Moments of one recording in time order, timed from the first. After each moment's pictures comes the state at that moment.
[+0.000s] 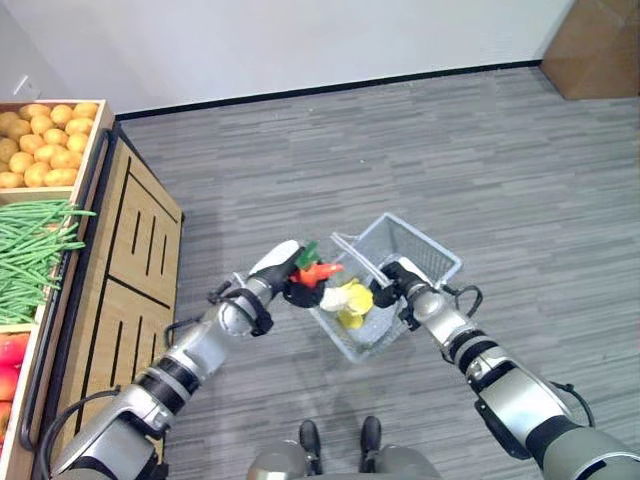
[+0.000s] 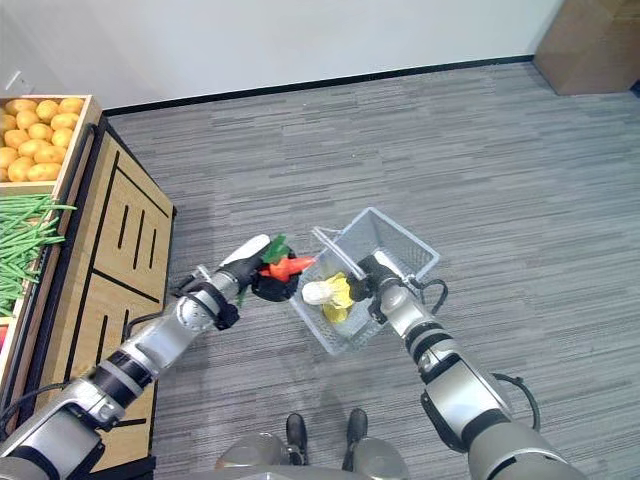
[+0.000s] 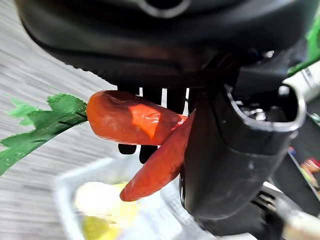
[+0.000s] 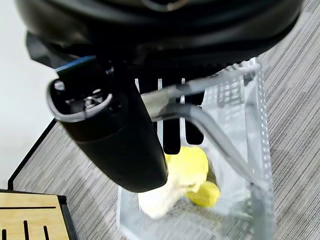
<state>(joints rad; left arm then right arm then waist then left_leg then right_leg) -0.45 0.50 -0.64 0.26 0.12 0.08 -0.02 -0.69 -0.27 0.56 0.99 -0.04 0.20 -0.06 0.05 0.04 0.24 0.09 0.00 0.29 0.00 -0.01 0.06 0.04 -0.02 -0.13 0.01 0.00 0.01</state>
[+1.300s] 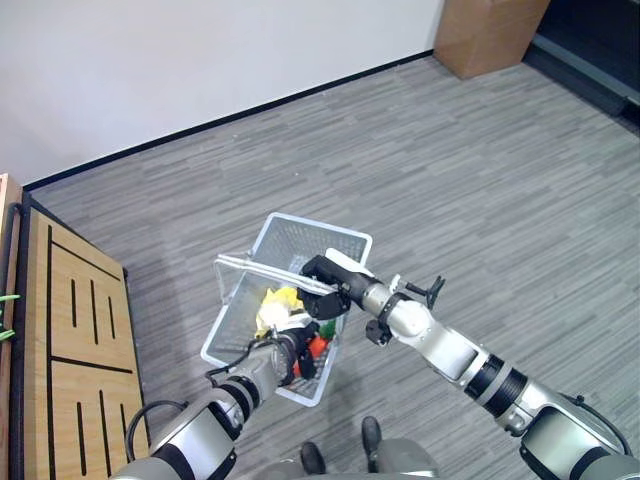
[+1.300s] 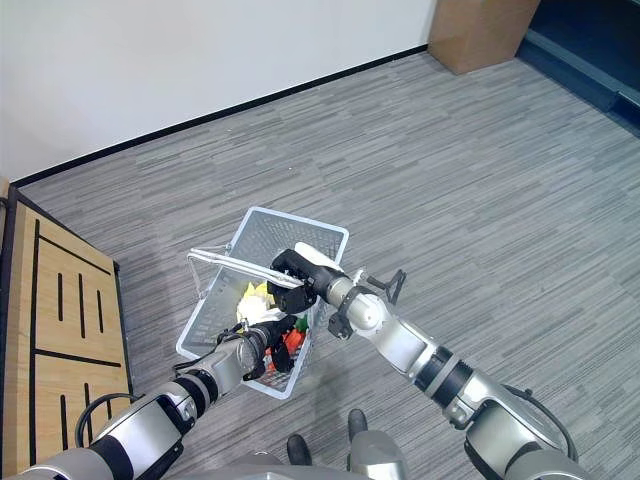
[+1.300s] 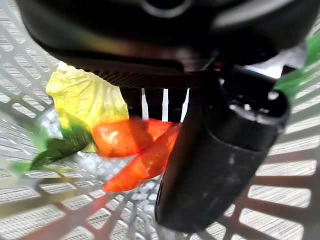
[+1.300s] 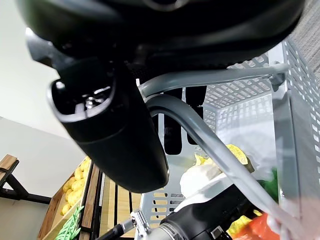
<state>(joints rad) -0.50 0.17 -0.72 0.99 0.39 0.10 -0.01 -0.50 -0.47 0.76 0.09 0.04 0.20 0.06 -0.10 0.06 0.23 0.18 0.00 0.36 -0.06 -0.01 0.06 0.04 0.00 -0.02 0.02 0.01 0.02</state>
